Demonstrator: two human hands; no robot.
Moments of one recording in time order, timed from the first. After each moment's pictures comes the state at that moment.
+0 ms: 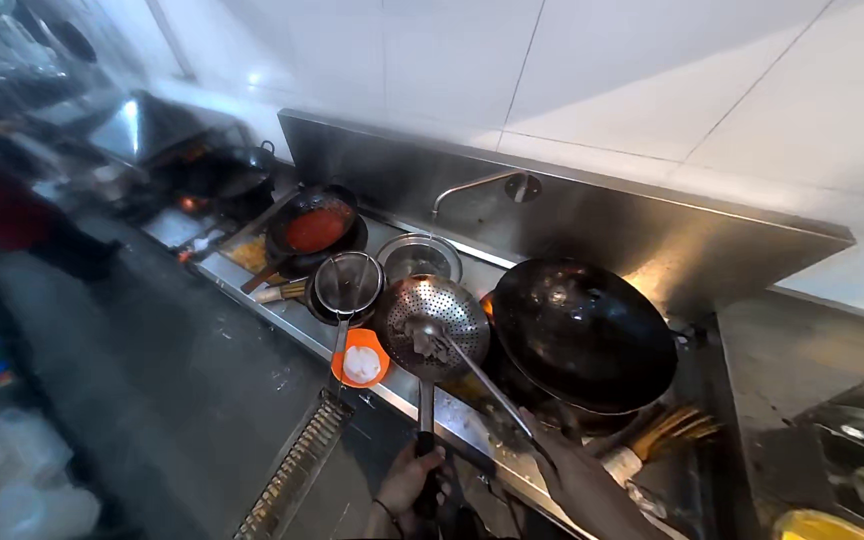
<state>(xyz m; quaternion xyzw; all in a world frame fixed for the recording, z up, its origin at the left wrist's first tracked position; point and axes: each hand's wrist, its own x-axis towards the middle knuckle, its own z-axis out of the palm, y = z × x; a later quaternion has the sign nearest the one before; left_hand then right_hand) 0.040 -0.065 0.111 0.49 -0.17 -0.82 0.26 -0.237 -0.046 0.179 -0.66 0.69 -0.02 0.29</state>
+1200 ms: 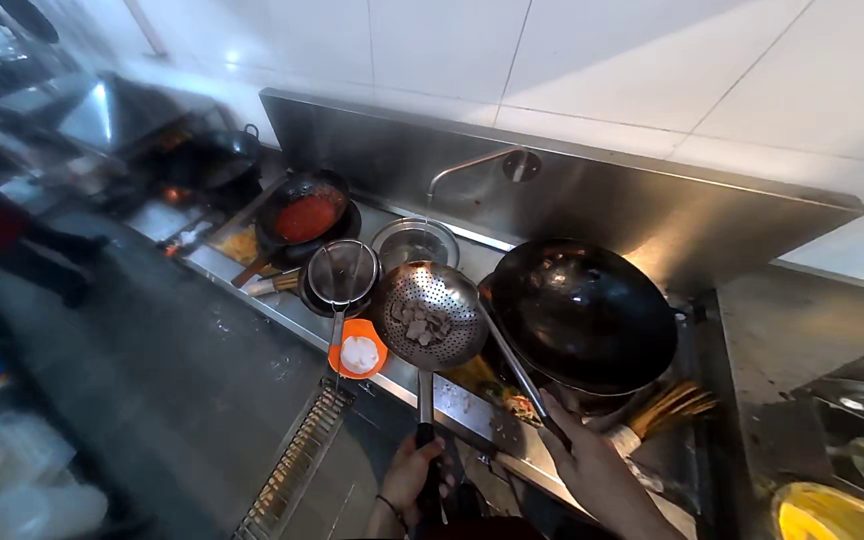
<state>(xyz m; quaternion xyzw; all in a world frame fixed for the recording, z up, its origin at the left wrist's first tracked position) 0.038 -0.068 0.115 0.51 -0.17 -0.80 0.25 -0.226 -0.047 0.194 -0.59 0.75 -0.12 0.28</state>
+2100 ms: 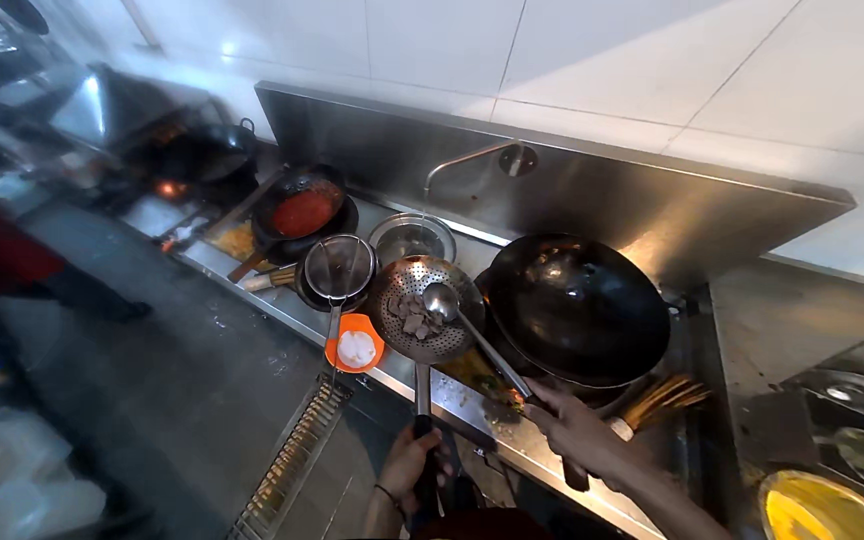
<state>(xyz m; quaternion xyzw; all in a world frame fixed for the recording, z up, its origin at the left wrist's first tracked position) 0.033 -0.070 0.117 0.51 -0.17 -0.81 0.25 -0.248 -0.082 0.195 -0.47 0.71 -0.12 0.51</state>
